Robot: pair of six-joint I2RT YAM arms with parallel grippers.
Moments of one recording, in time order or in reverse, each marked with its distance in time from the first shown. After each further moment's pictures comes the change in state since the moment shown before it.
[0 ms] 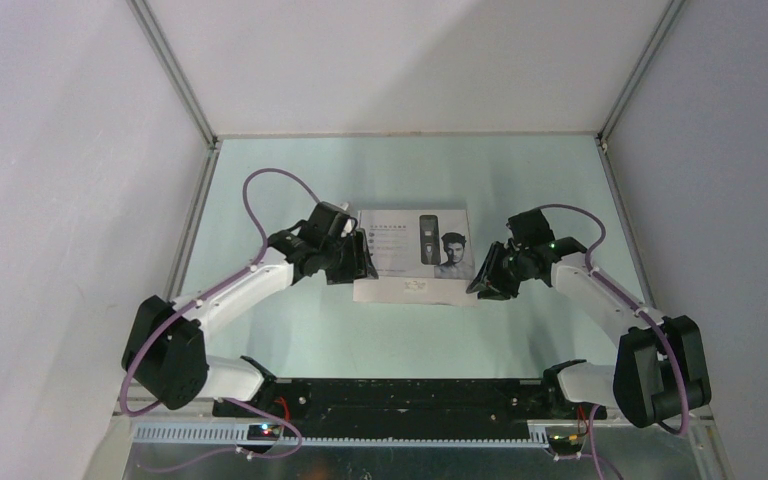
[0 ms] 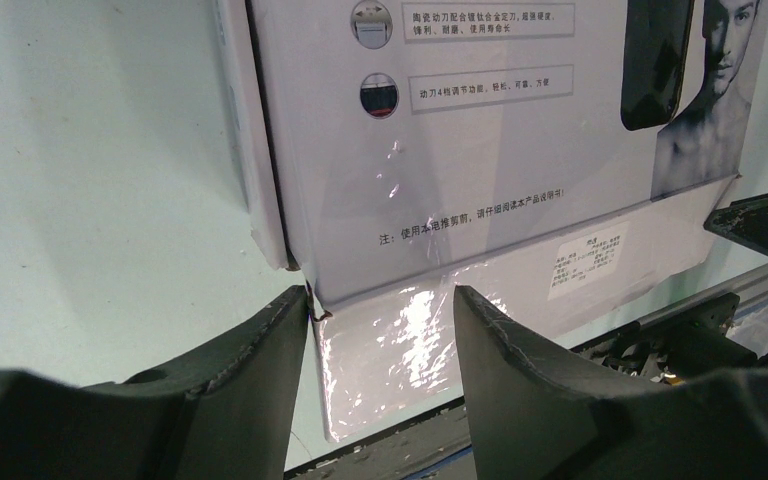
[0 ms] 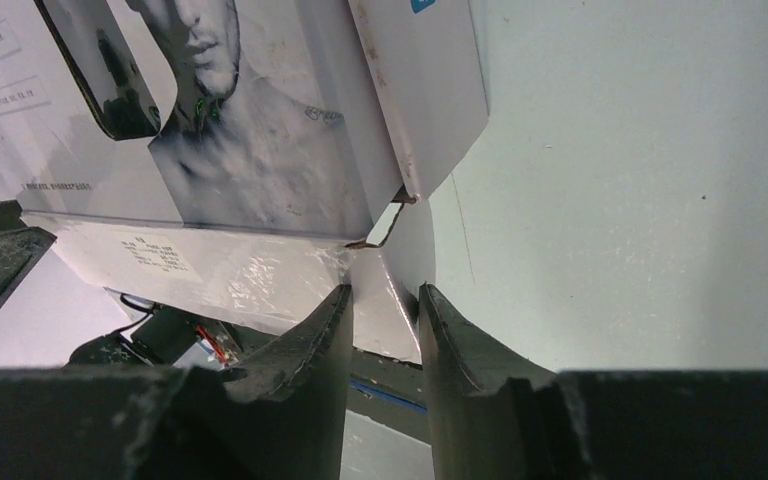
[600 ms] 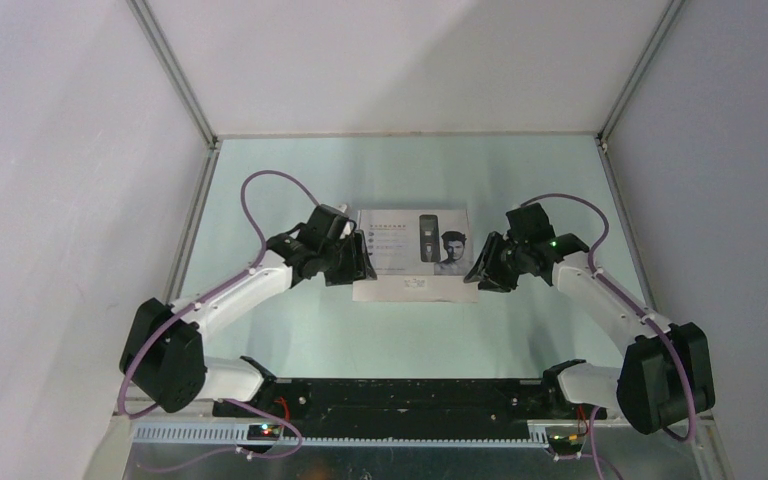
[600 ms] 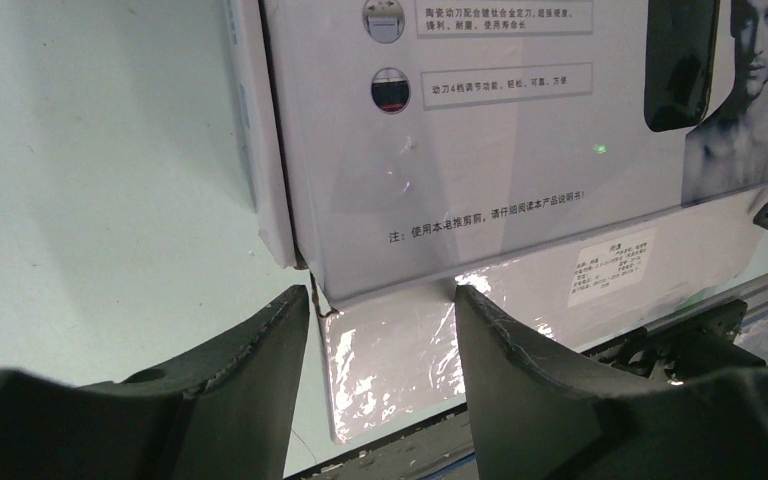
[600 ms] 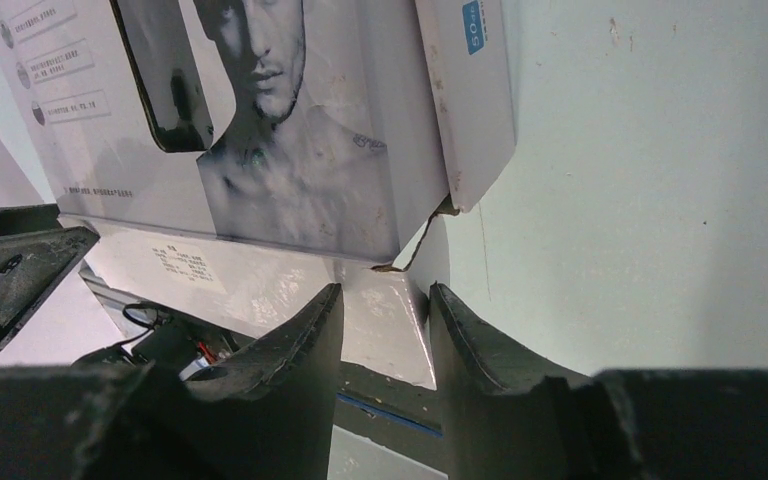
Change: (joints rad) left arm -0.002 -0.016 -0.018 0.013 -0.019 0.000; right arm 0.030 -0.029 0.049 0.005 0.056 0.000
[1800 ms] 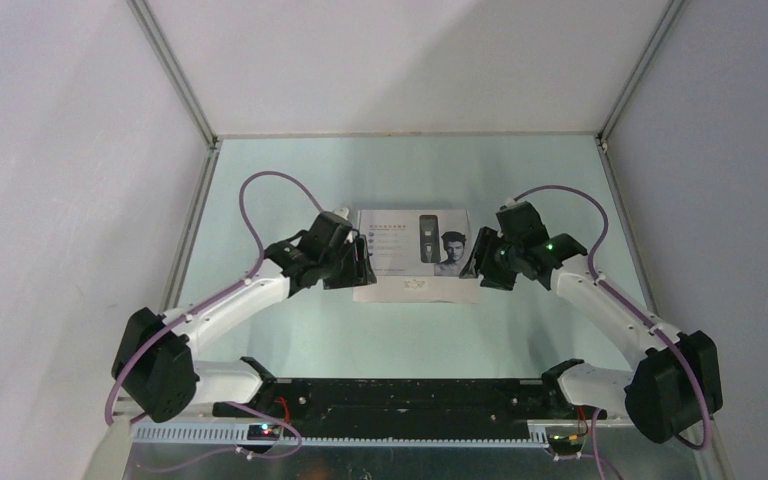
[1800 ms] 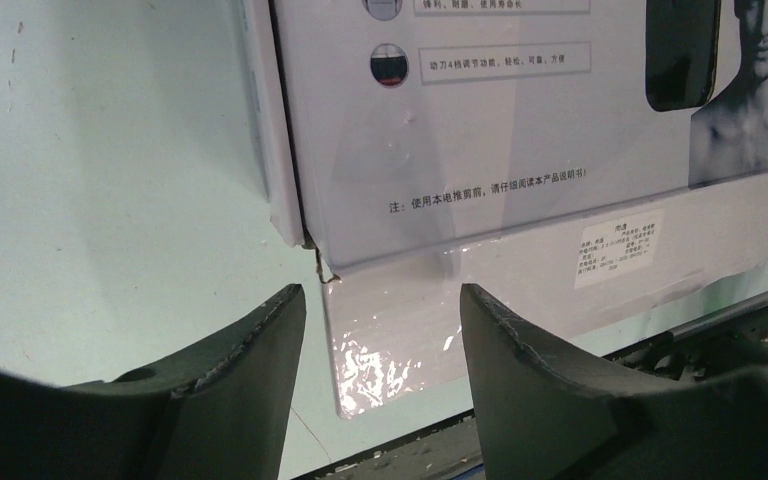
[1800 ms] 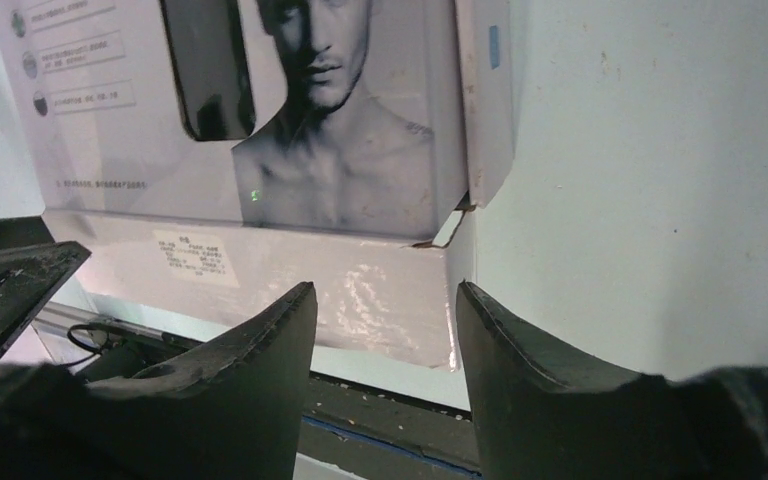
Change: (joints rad) left arm -0.056 -0.058 -0.031 -0.008 -0.090 0.003; right arm 0.097 -0.033 0.046 -0.031 0.159 -0.006
